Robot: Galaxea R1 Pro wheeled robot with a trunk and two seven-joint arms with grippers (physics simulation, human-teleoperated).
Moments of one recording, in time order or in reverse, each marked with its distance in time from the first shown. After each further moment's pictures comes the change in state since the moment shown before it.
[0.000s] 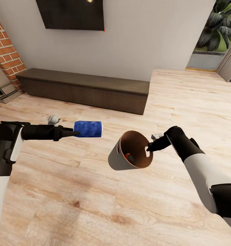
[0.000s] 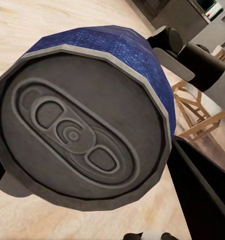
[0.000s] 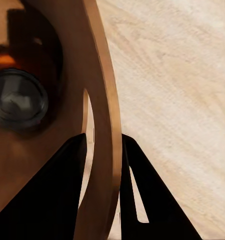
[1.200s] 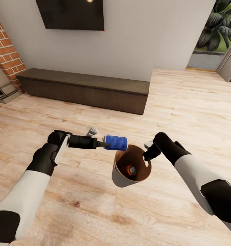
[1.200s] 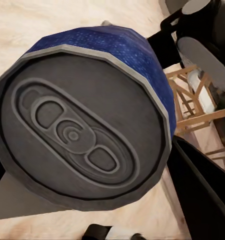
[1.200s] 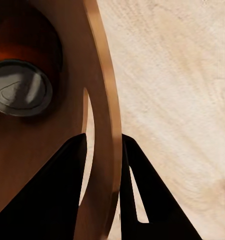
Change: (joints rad) left arm -0.028 -0.287 -0.153 0.298 -0.012 -0.001 0.285; right arm -0.012 0.055 0.252 0.117 -0.003 0.004 -0.085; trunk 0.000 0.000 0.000
